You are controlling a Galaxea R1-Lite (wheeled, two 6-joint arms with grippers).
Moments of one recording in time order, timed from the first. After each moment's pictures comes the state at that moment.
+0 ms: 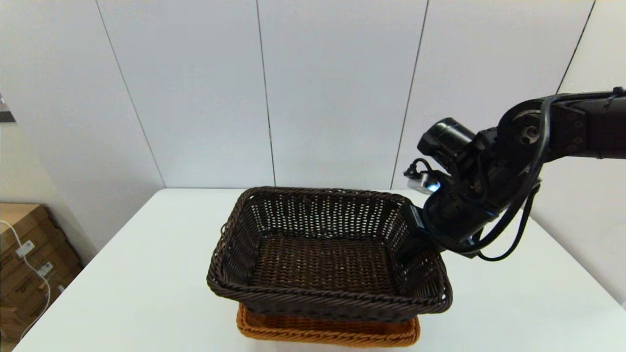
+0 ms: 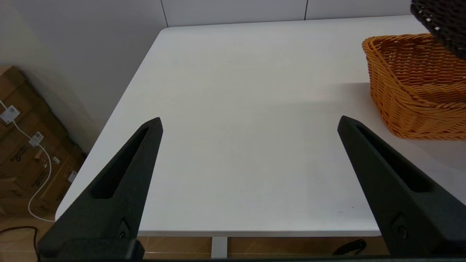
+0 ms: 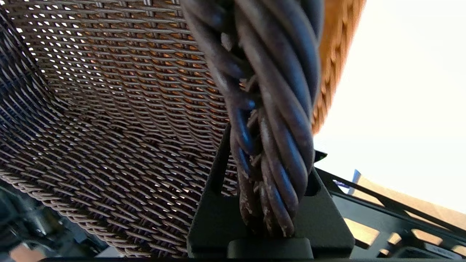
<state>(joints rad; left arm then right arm) 0.00 0.00 -0.06 0.16 0.01 0.02 0.43 1.93 -1.56 0.90 0.40 0.51</state>
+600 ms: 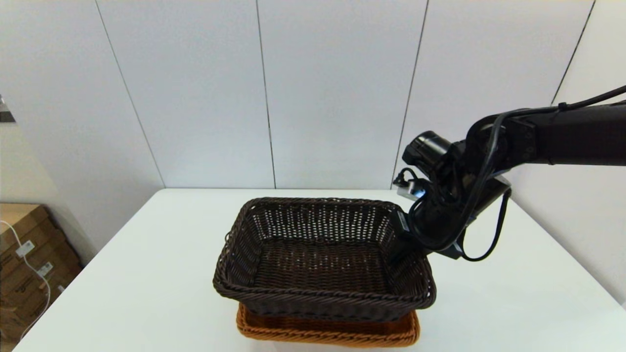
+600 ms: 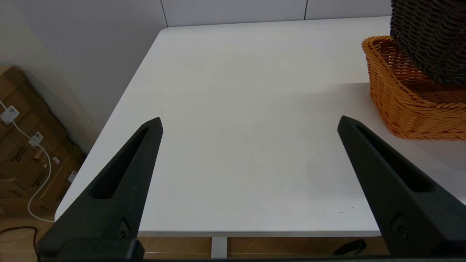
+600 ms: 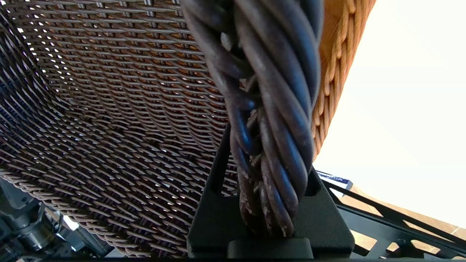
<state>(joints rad) 0.00 0.00 -0.06 0.16 0.01 0.02 0.43 2.03 -1.60 0.90 0.39 0.50</state>
